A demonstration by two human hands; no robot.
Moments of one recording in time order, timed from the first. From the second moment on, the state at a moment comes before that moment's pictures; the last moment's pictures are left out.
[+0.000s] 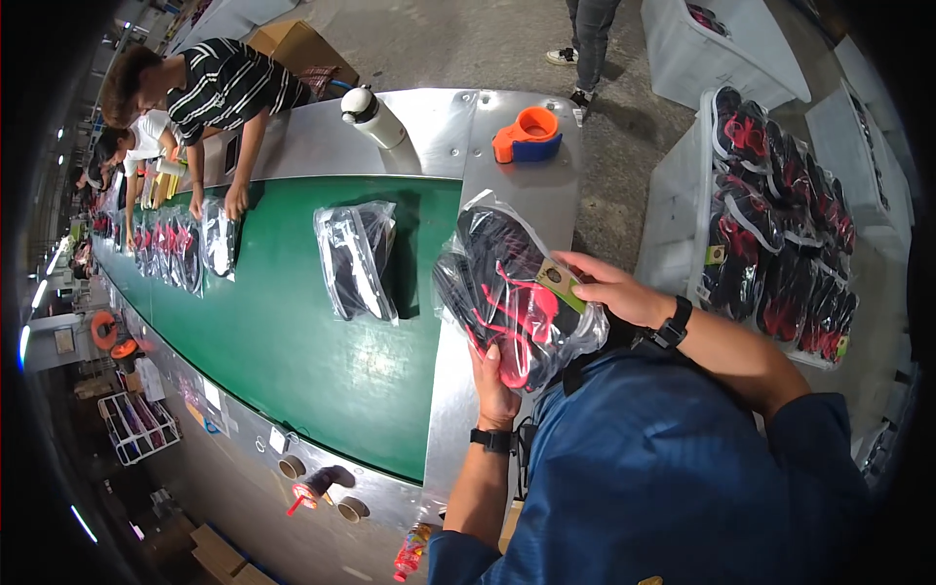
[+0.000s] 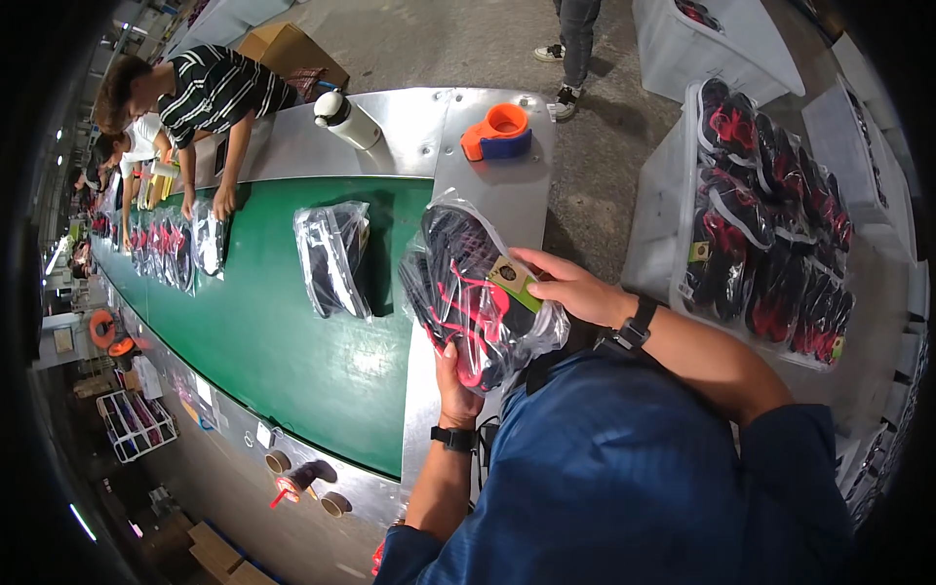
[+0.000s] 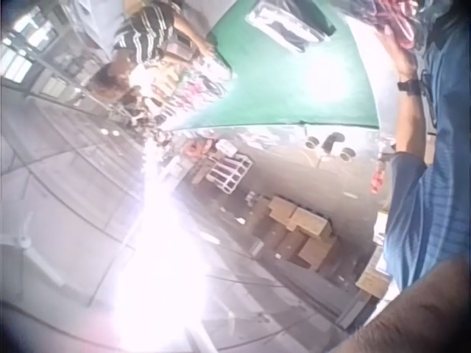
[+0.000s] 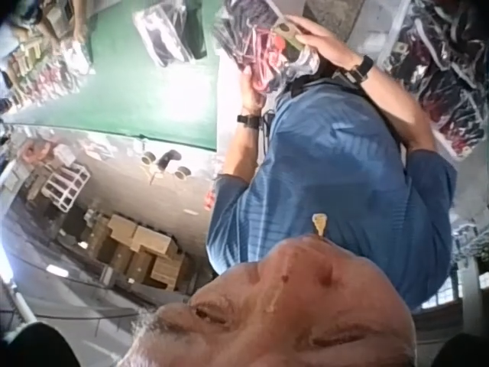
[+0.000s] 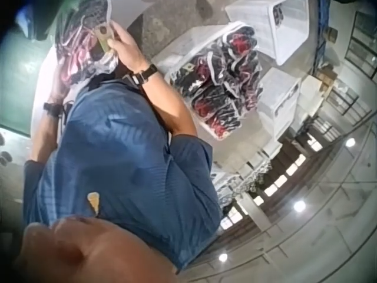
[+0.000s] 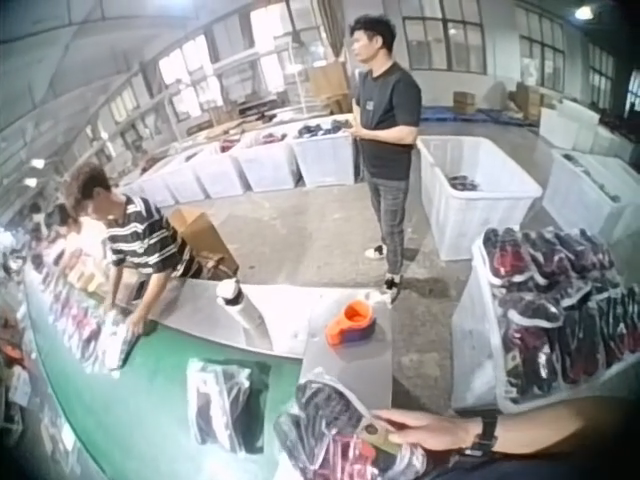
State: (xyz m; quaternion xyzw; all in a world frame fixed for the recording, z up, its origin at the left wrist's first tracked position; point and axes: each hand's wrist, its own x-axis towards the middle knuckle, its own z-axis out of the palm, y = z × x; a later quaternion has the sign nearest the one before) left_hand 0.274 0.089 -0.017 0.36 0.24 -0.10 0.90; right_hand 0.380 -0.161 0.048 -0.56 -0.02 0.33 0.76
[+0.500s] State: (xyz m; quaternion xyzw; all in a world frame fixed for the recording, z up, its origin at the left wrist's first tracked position) left_hand 0.269 0.084 0.014 0.60 0.15 0.01 0.79; right_hand 0.369 -0.183 0.076 -0.57 -0.08 0.30 0.76
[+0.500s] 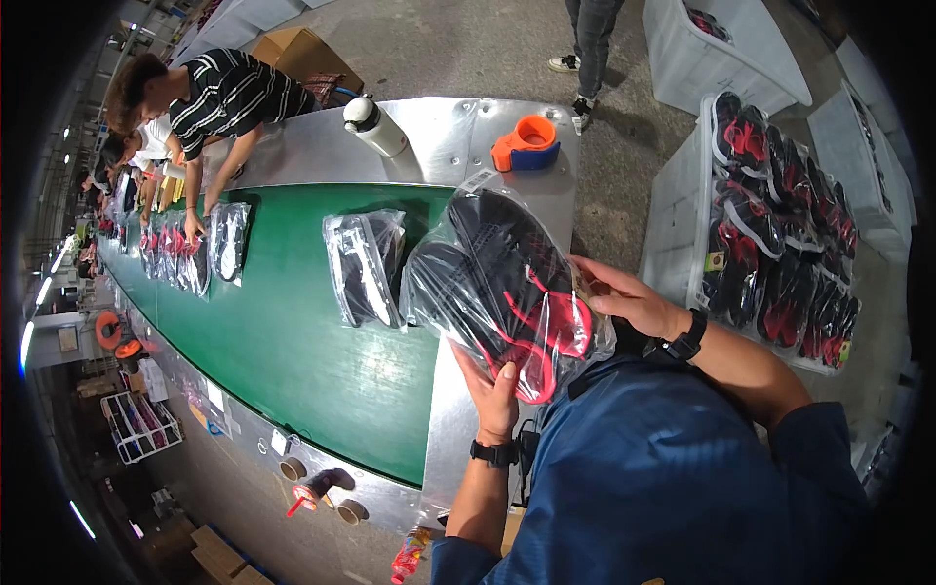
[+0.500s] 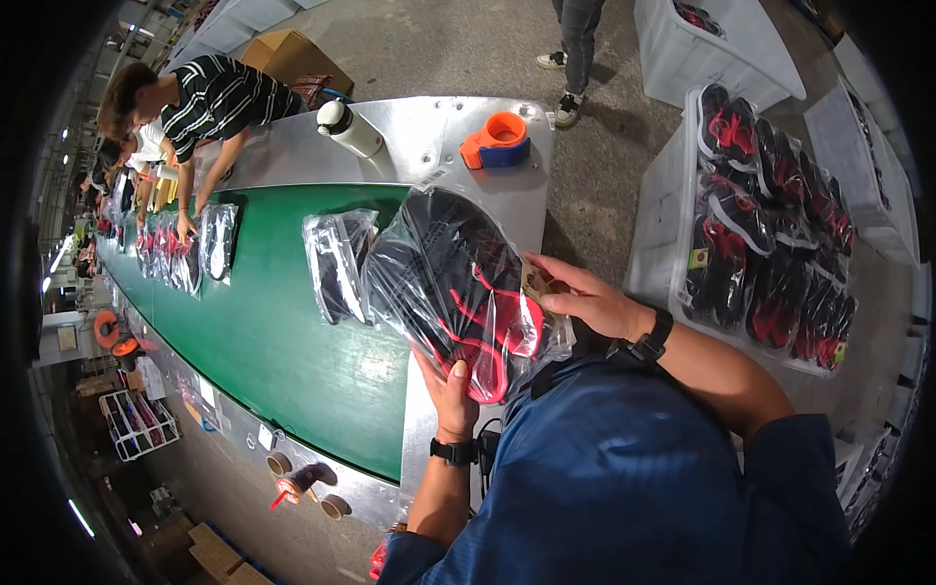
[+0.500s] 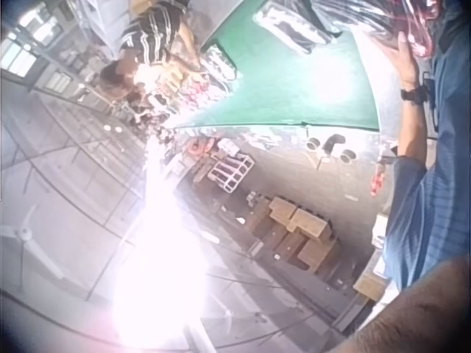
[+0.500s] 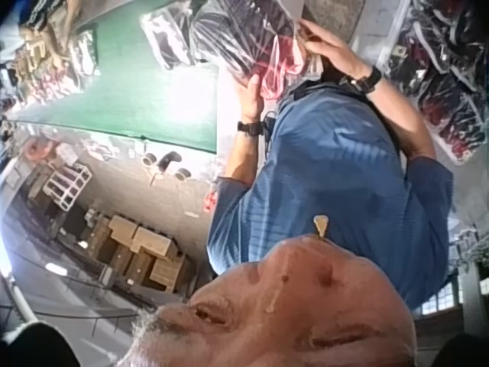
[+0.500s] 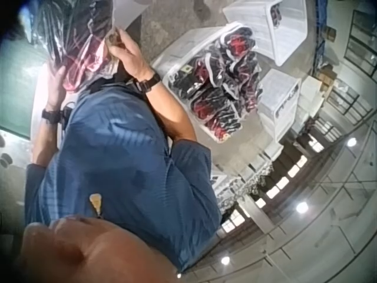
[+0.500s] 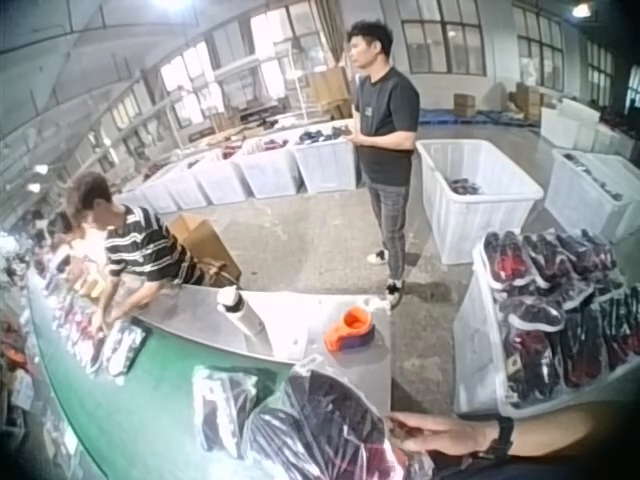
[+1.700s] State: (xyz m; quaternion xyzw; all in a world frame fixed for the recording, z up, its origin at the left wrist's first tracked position) left_hand 0.246 0.120 0.084 0.64 0.18 0.17 0.73; right_hand 0.416 -0.090 0.120 -0.53 -0.21 0.37 0.73
